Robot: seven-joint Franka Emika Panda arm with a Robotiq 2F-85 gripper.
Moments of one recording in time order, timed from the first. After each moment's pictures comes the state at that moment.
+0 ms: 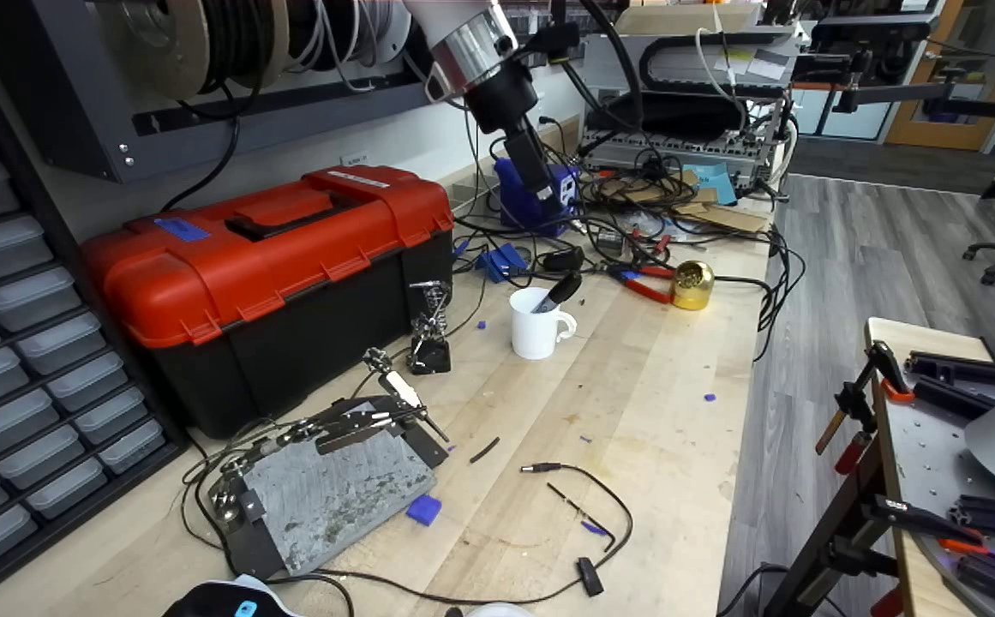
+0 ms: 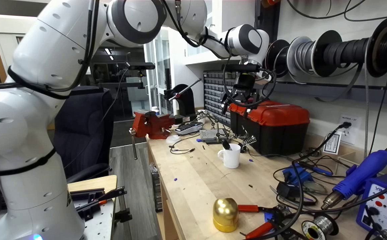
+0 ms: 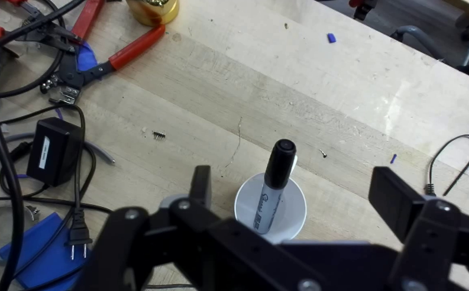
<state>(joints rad) 0.11 0.64 0.10 -1.16 -0.15 1.33 -0.27</state>
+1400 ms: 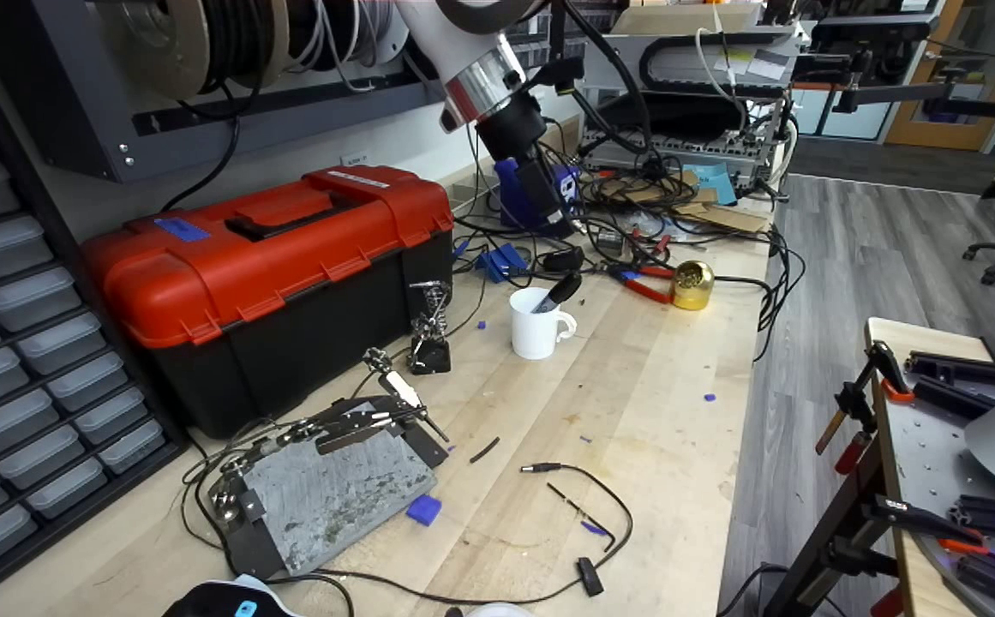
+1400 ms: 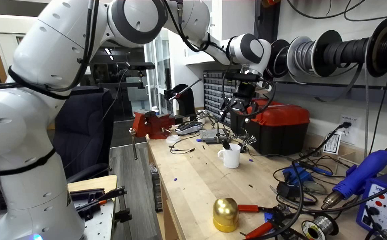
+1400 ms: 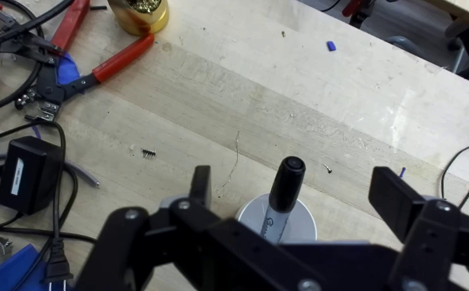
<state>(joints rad) 0.10 0.65 0.09 -1.24 -0.13 1.36 -0.26</state>
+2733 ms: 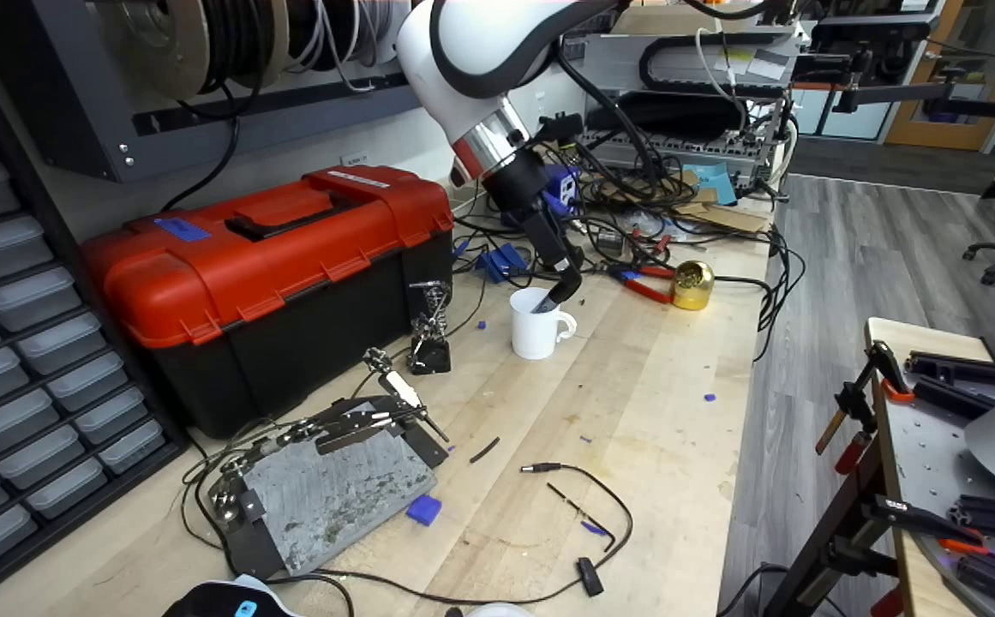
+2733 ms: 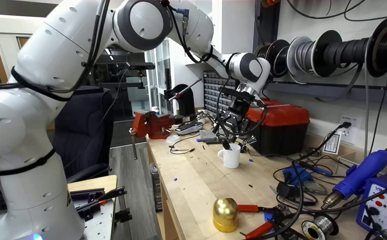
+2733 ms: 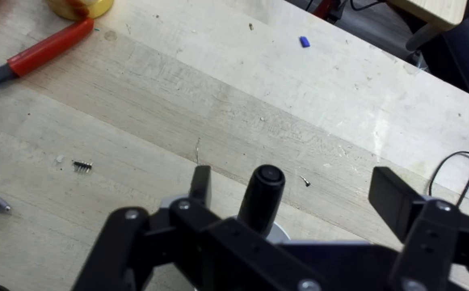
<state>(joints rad) 0.09 0.69 0.10 -1.31 -0.05 1.40 -0.27</state>
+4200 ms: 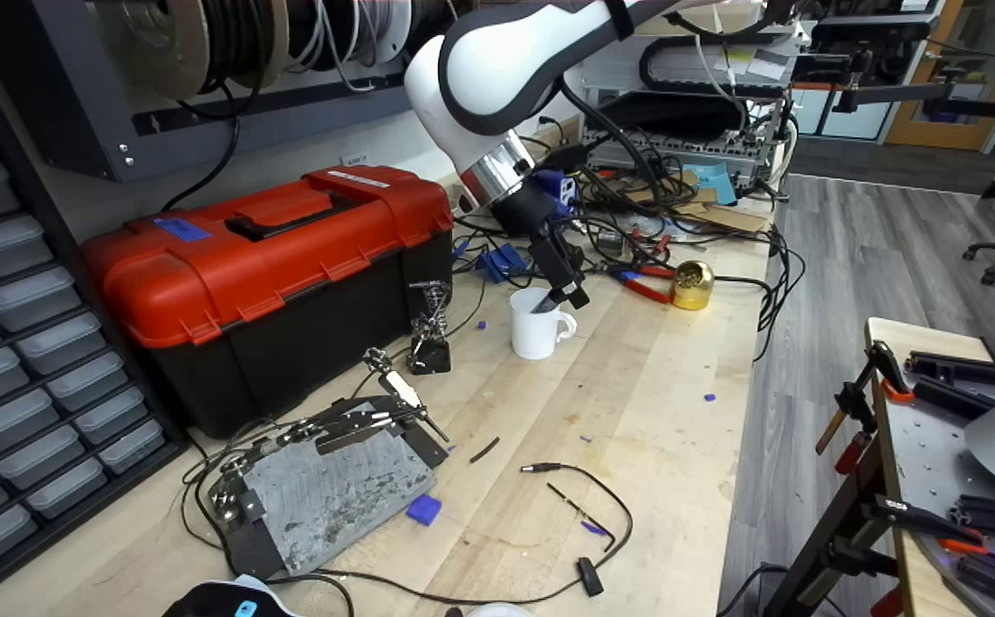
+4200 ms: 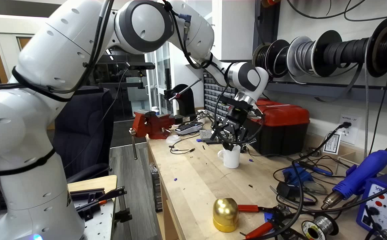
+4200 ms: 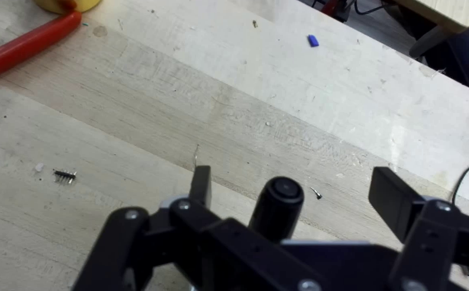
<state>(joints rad) 0.09 0.71 0.09 -1.37 -0.05 1.45 -0.27</state>
